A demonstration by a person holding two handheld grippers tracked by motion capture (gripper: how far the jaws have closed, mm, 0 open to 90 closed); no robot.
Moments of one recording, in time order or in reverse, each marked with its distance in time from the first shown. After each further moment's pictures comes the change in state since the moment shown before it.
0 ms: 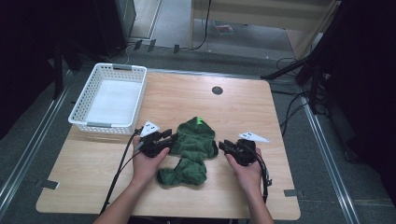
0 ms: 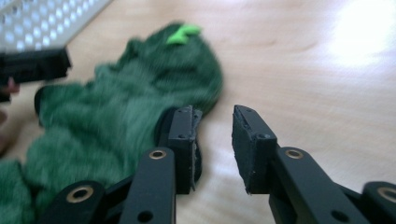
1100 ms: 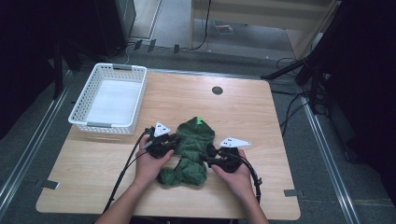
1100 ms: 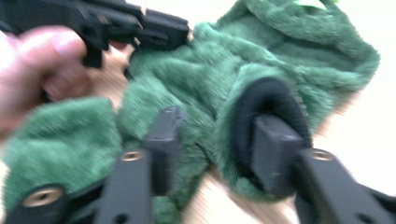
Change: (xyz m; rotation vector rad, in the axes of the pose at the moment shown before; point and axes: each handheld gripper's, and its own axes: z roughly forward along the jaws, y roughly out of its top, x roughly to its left) left arm -0.013 0.001 0.016 0.154 0.061 0.115; right arm 0.034 -0.014 0.020 0.058 0.249 -0.176
